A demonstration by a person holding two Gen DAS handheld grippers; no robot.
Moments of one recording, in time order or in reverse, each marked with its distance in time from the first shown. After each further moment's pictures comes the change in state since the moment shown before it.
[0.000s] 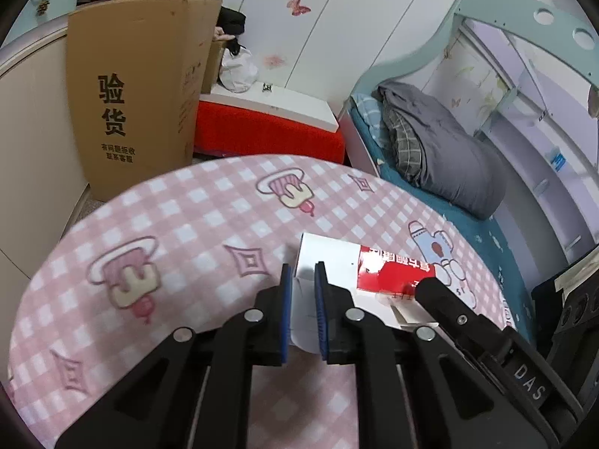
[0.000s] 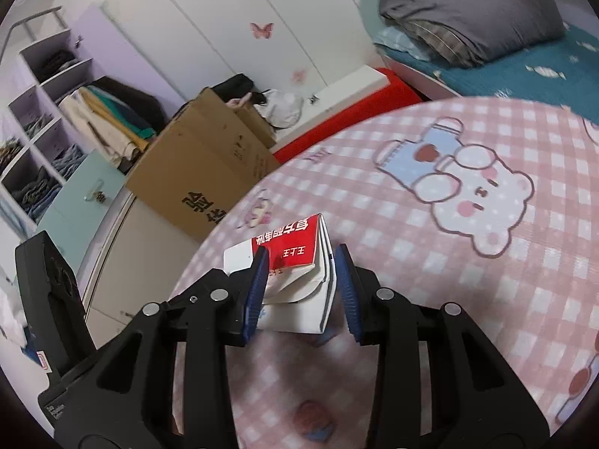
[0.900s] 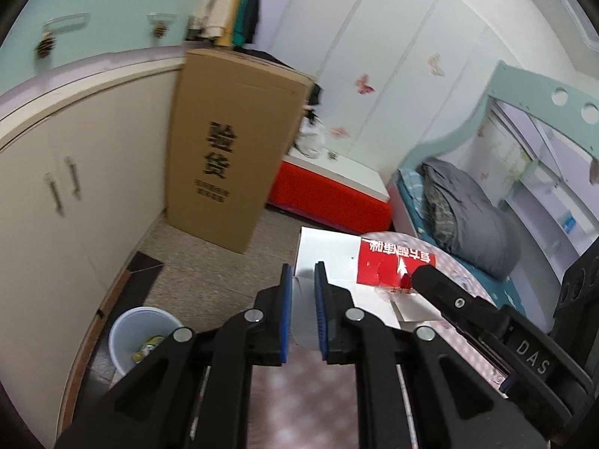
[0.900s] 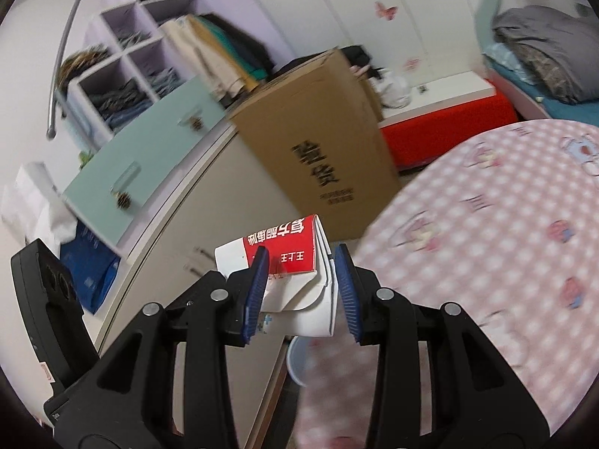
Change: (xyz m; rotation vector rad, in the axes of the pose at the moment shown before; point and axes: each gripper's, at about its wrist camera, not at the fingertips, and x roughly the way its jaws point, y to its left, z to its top) left arm -0.213 0.168 -0.025 -0.136 -0.235 0.121; right arm -0.012 0.227 -0.099 -0.246 0.099 0.209
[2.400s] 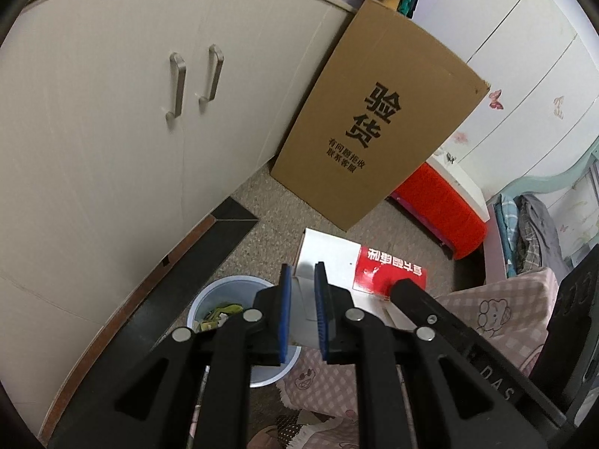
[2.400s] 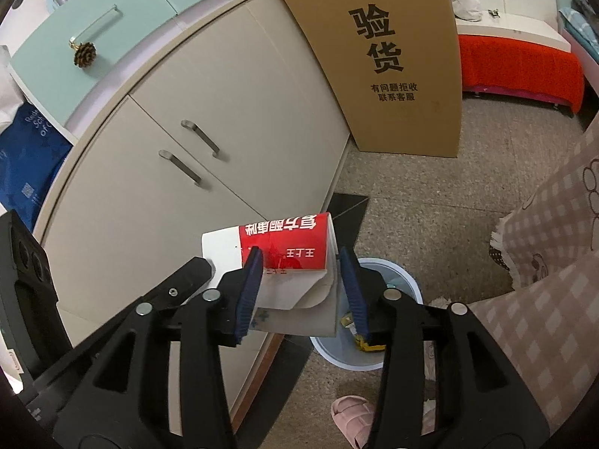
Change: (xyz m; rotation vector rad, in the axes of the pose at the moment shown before) left arm 0.088 0.268 -0.028 -0.277 0.125 0.243; right arm 0.259 0.073 -0.117 -0.129 0.333 -0.003
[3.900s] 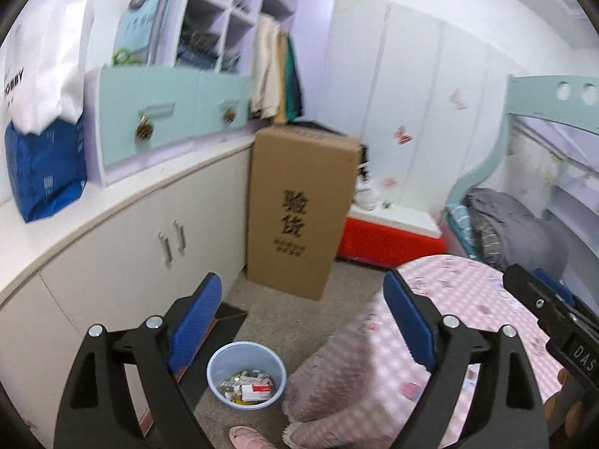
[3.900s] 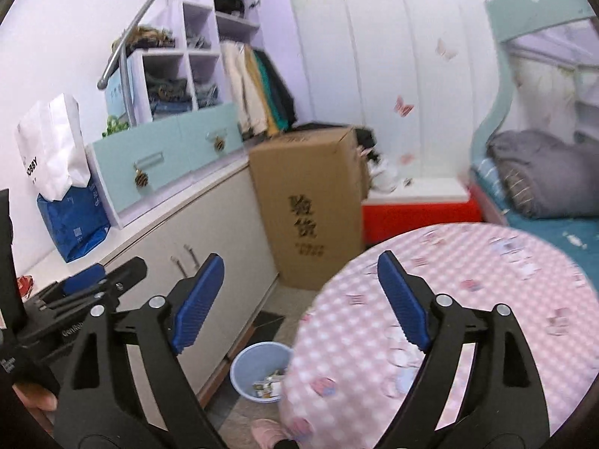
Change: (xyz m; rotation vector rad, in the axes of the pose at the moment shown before) left arm -0.315 -0.171 -0.105 0.367 -0.419 -0.037; right arm -0.433 -0.004 -0.087 -0.160 -0.606 -0.240
